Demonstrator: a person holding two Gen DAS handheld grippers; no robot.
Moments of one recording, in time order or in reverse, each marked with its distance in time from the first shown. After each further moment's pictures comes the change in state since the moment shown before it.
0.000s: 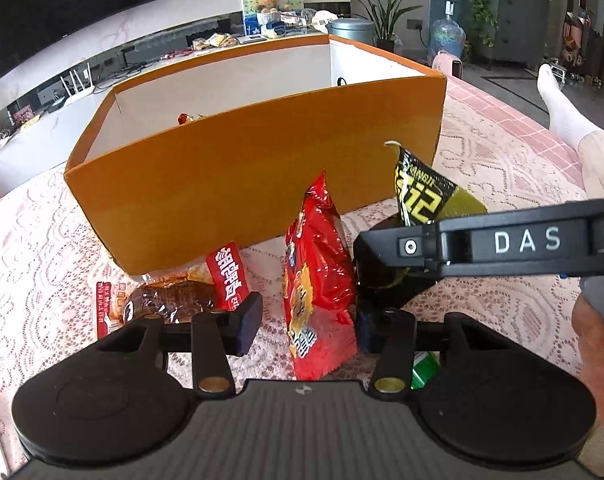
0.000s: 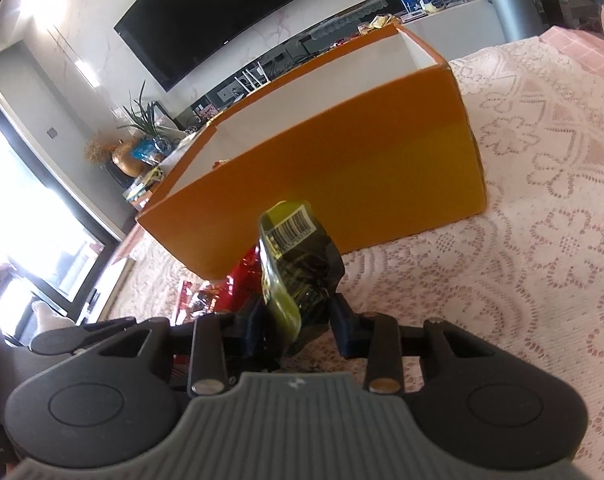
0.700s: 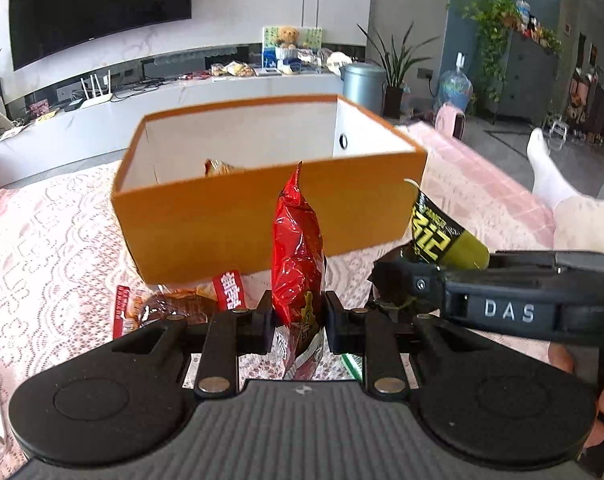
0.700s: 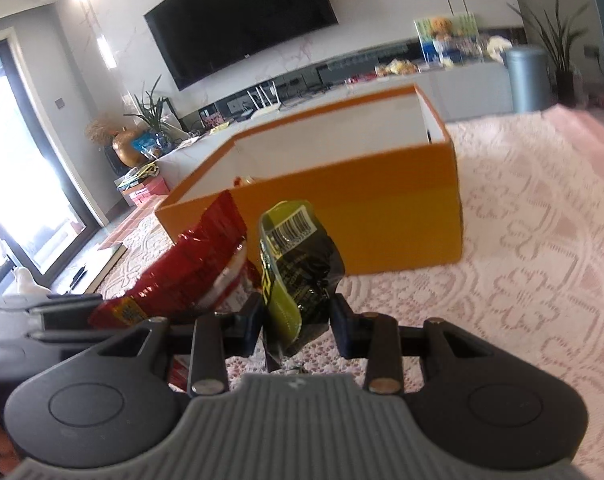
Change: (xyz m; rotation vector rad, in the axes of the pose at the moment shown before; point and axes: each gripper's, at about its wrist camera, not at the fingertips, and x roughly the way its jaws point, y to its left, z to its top) left arm -0.064 0.004 0.007 -0.130 -0.111 -0.032; right arm -0.046 0.025 -0.008 -0.192 -0.090 -0.063
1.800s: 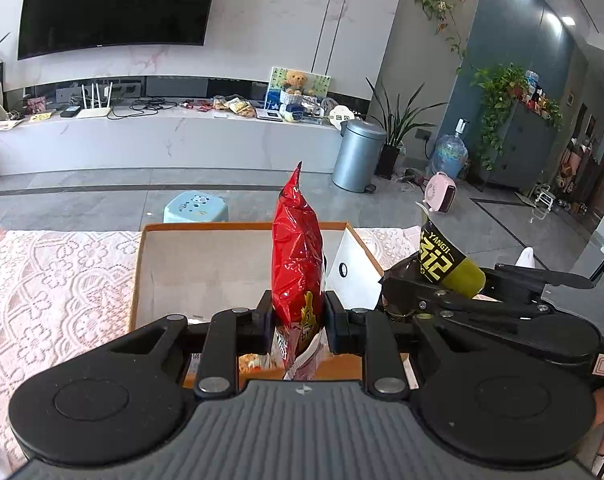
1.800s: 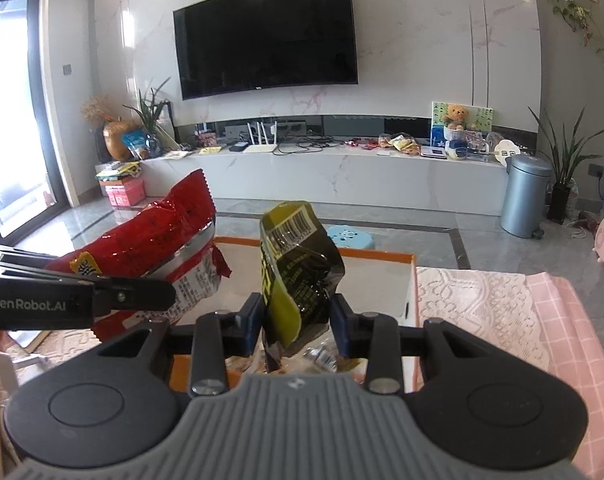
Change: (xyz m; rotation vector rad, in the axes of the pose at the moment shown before) left arm 0.009 0.044 0.122 -0.134 -0.081 -0.085; right arm 0.004 0.031 0.151 -0.256 -0.075 -0.126
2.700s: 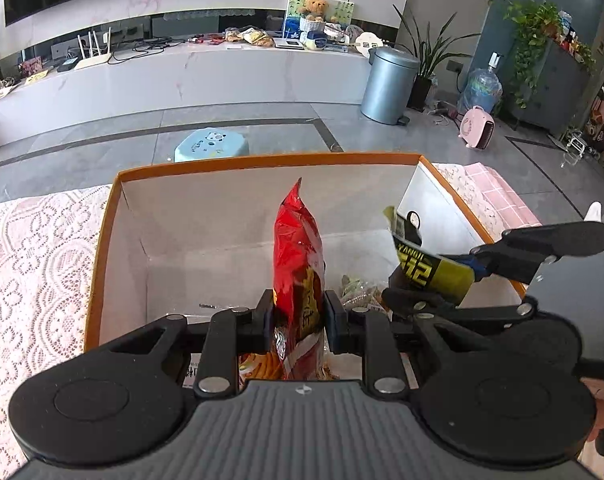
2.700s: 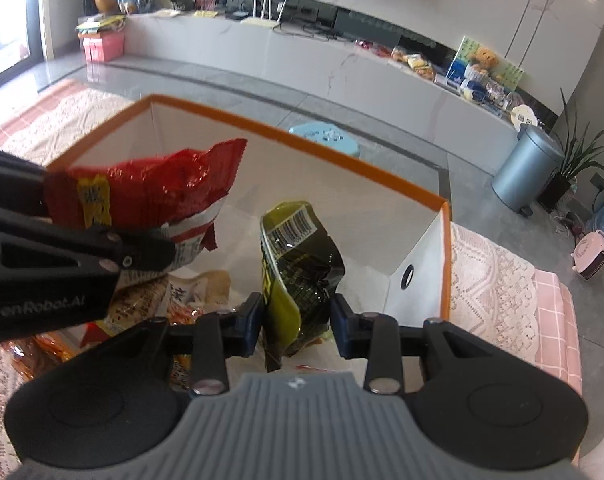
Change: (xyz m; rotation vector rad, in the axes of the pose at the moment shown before) left arm 0.111 0.028 -0.005 0.026 0.210 0.079; right arm 0.156 0.006 -0.006 -0.250 0.369 -0.114
